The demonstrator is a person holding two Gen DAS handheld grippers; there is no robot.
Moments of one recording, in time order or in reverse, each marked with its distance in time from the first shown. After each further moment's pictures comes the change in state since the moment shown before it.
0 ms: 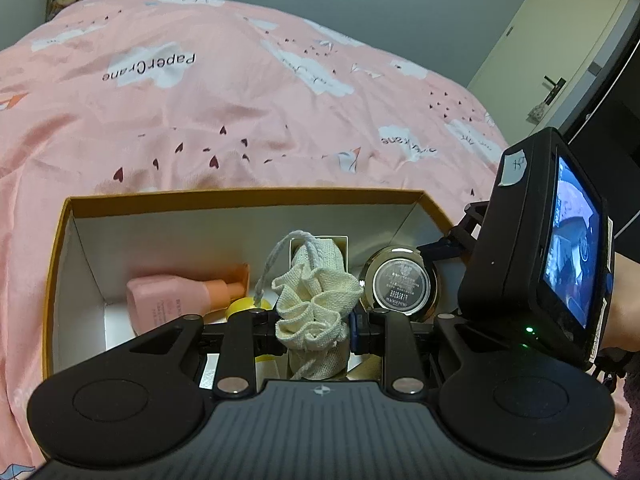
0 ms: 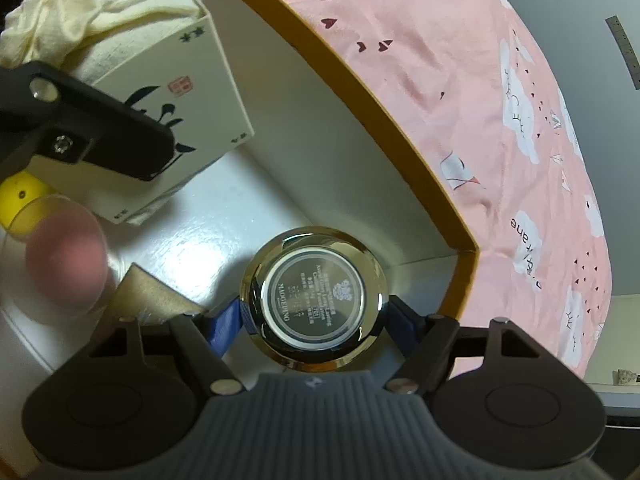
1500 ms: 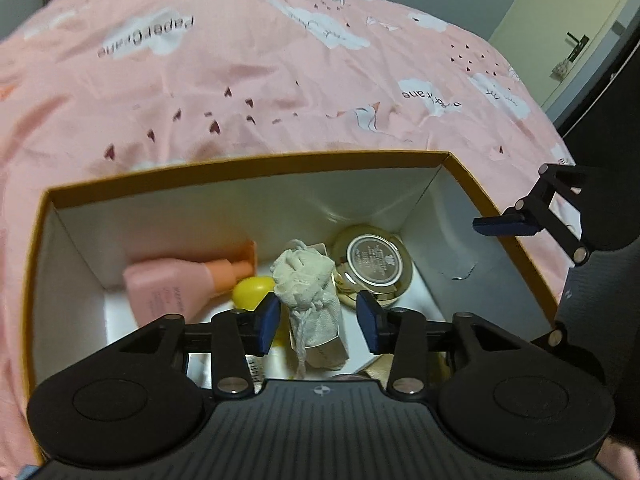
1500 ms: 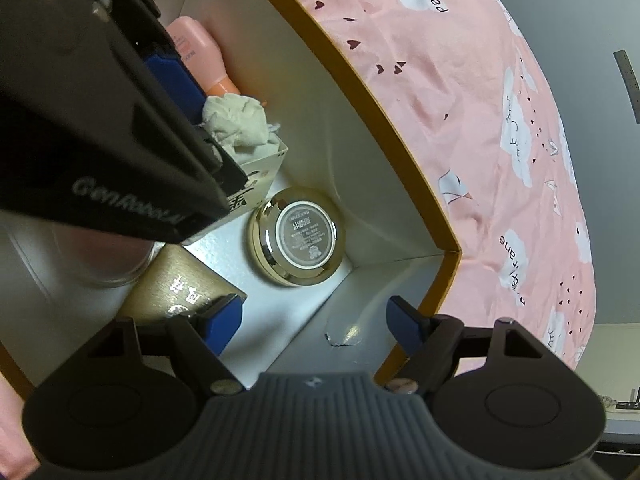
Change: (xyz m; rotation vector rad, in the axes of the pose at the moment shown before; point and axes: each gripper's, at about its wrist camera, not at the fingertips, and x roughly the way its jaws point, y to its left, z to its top) left arm 0.028 -0.008 0.007 0.045 0.127 0.099; right arm -0.041 0.013 -0.010 -0.086 -0.026 -0.025
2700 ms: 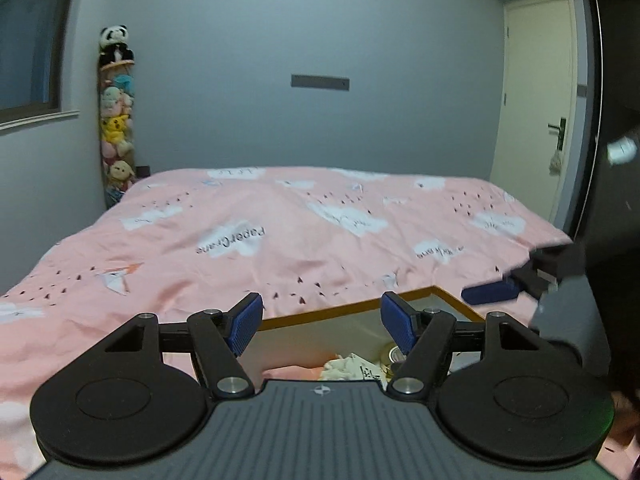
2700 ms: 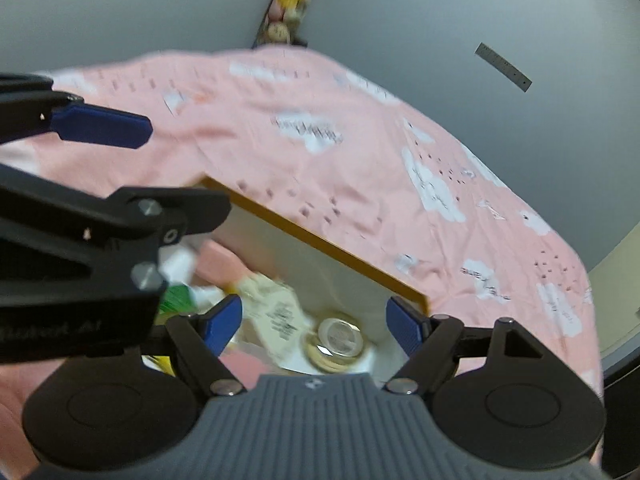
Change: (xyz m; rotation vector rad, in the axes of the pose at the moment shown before) left arm -0.178 -0.012 -0.076 0.153 -0.581 0.169; right arm -0.142 0.051 -0.014 0.499 -0.442 -0.084
